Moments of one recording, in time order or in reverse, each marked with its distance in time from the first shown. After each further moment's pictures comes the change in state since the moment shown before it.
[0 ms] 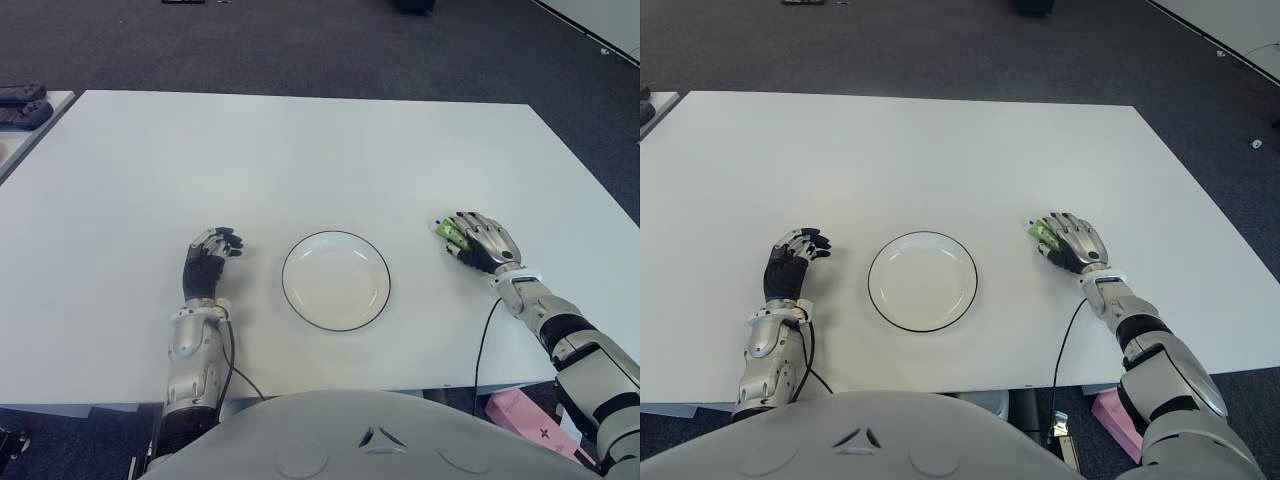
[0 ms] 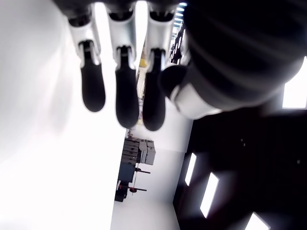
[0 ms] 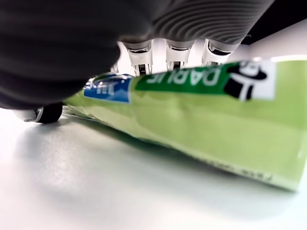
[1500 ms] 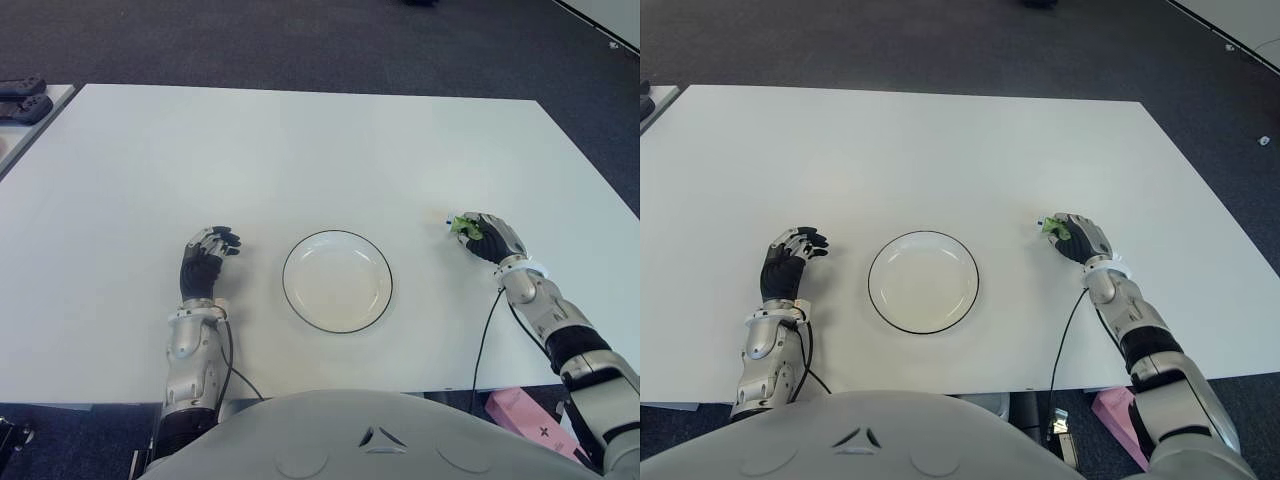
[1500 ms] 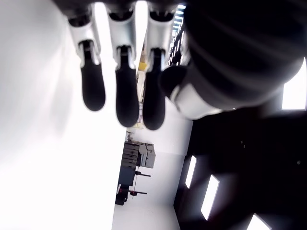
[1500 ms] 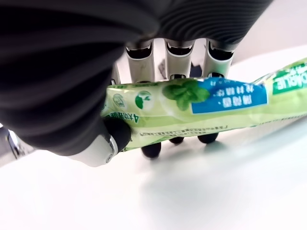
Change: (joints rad) left arm 0.008 0.003 0.004 -0.012 0.002 -0.015 0.000; right arm 0.242 -0.026 -0.330 -0.503 0.475 0.050 0.432
